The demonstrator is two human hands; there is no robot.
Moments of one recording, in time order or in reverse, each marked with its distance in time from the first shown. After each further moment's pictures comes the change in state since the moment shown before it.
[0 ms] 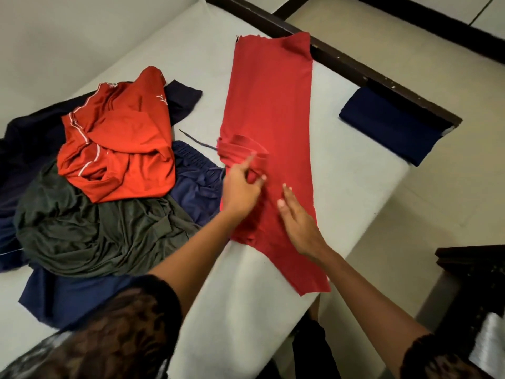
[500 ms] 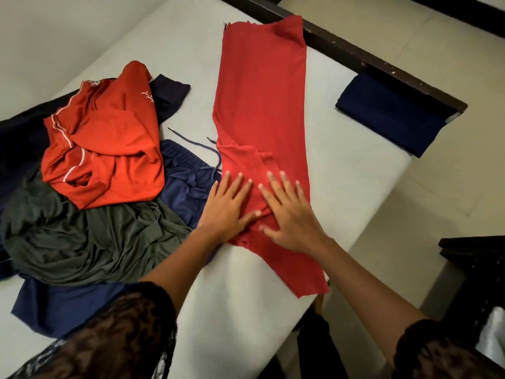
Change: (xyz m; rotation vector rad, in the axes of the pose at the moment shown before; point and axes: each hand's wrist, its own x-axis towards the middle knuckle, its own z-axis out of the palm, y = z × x) left_hand -0.009 -0.060 -0.004 0.785 -0.305 0.440; right_hand 0.025 0.016 -0.002 -0.799 0.009 -0.425
